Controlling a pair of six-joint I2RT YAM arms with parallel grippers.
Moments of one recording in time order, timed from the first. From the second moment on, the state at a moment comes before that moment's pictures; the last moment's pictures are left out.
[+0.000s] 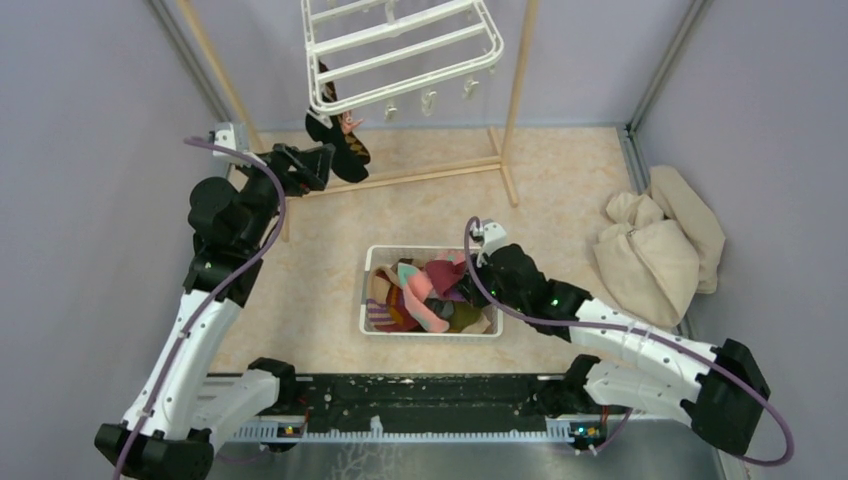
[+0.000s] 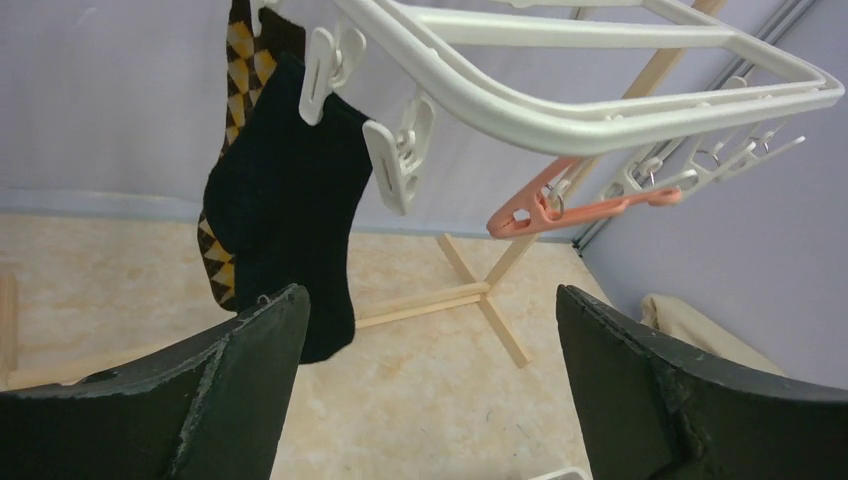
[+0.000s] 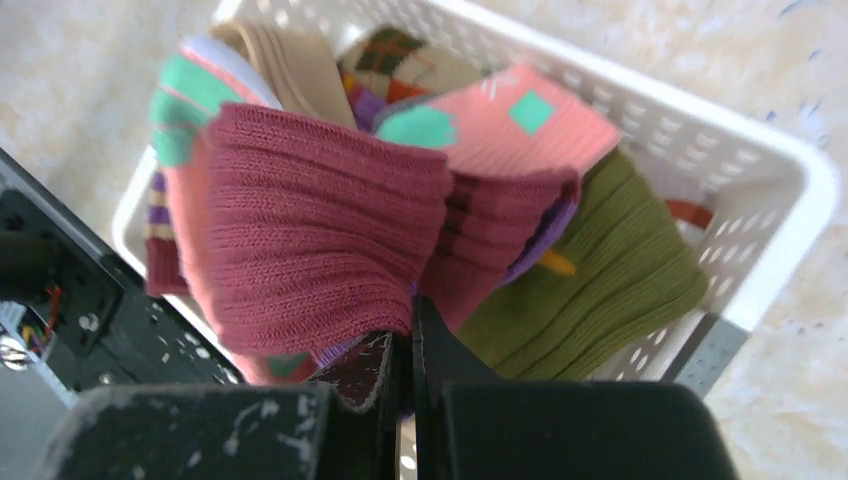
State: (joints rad) left arm -0.27 0.92 1.02 0.09 0.05 -0.43; right arm 0.88 0.95 0.63 -0.20 0.08 0.44
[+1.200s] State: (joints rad) left arm -0.27 0.66 0.89 -0.32 0.08 -0.45; right arm 1.02 1.14 0.96 -0.46 0.13 0.44
